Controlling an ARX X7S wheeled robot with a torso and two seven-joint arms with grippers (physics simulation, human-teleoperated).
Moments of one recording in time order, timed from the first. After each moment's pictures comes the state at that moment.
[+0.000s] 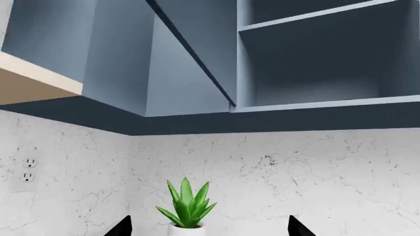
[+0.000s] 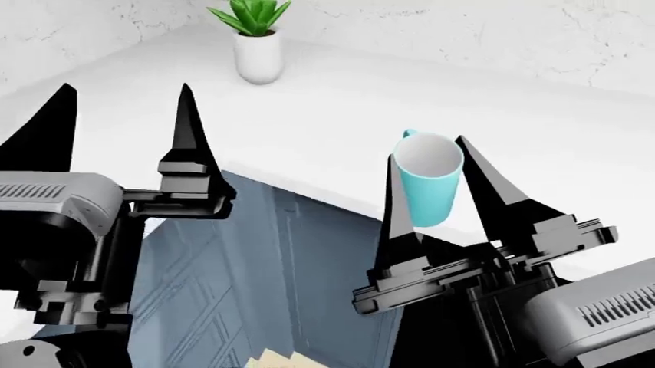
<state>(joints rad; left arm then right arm) -0.56 -0.72 0.39 0.91 -0.78 -0.41 -0.86 0.53 0.77 -0.75 -0.93 0.47 0.23 0.80</state>
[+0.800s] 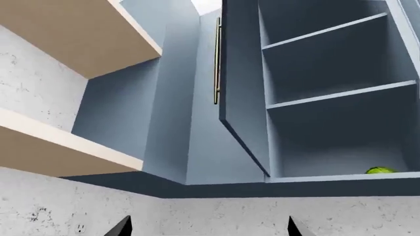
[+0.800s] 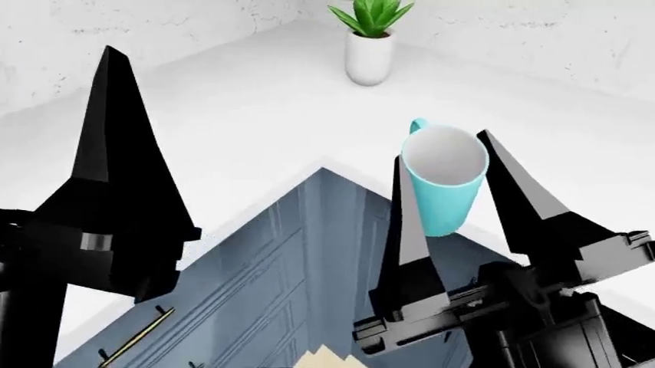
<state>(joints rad) -1.05 -1.14 1.11 1.04 -0.72 0.18 -1.20 0.89 0.94 -1.19 -1.03 0.47 0.11 1.10</state>
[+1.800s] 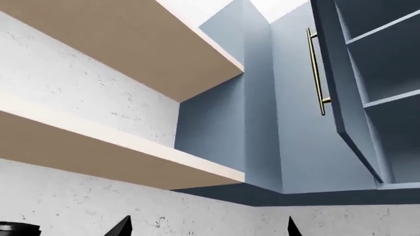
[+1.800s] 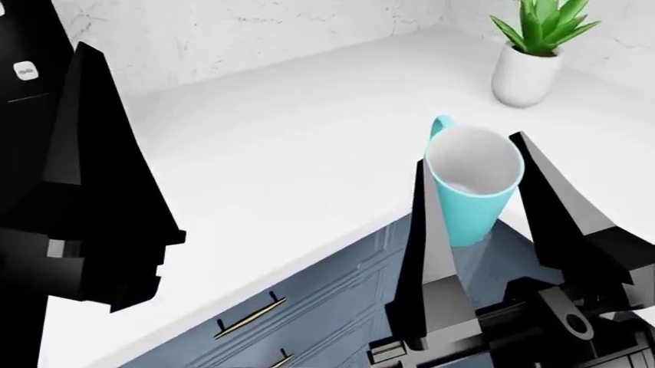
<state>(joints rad) -1.23 -1.19 1.34 1.04 -0.69 0.27 -1.29 1.64 0.95 -2.06 -1.04 0.43 -0.11 1.56</state>
